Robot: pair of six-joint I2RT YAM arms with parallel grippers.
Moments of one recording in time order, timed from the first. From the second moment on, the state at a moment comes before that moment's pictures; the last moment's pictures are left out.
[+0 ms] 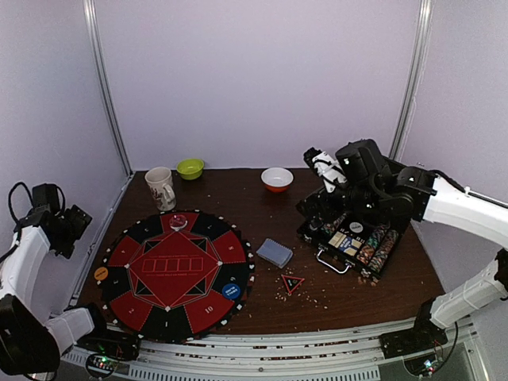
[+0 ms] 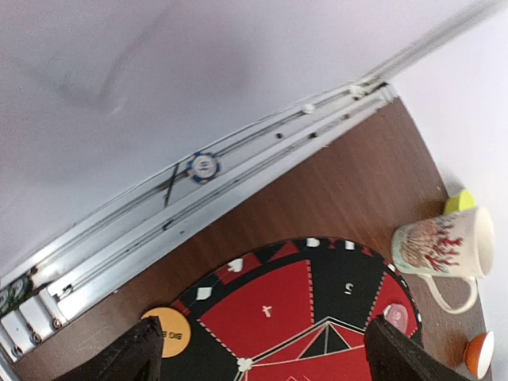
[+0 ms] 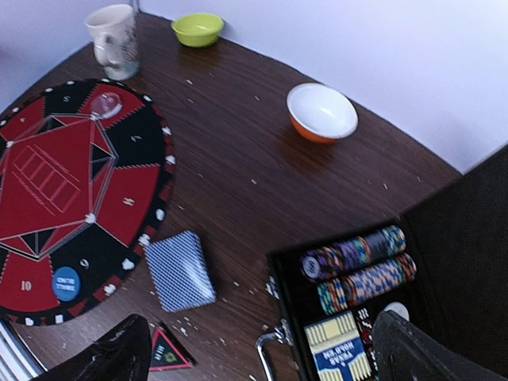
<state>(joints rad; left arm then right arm) 0.39 0.88 0.72 -0.65 -0.02 -0.74 0.88 1.31 1.21 -0.55 0.29 0.07</state>
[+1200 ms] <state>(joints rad) 0.27 0.94 0.85 -0.50 0.04 -0.28 0.55 2.00 1.56 -0.95 0.25 -0.19</state>
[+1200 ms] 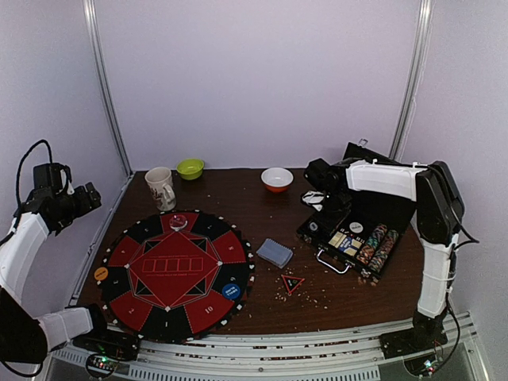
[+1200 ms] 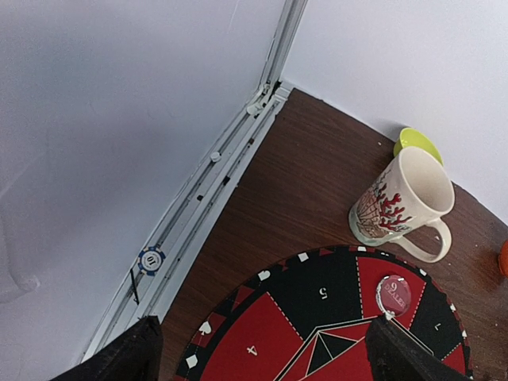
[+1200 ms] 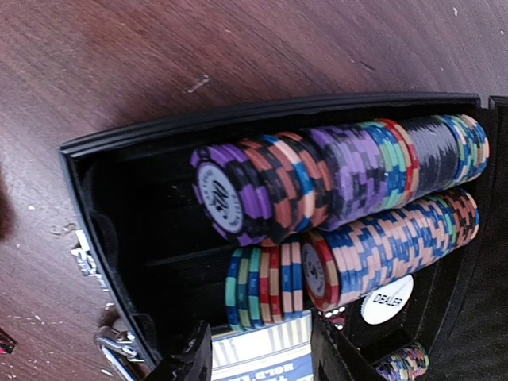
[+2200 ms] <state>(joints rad) 0.27 0.95 0.85 -0.49 0.04 -0.27 0.55 2.11 1.61 -0.95 0.30 -0.22</state>
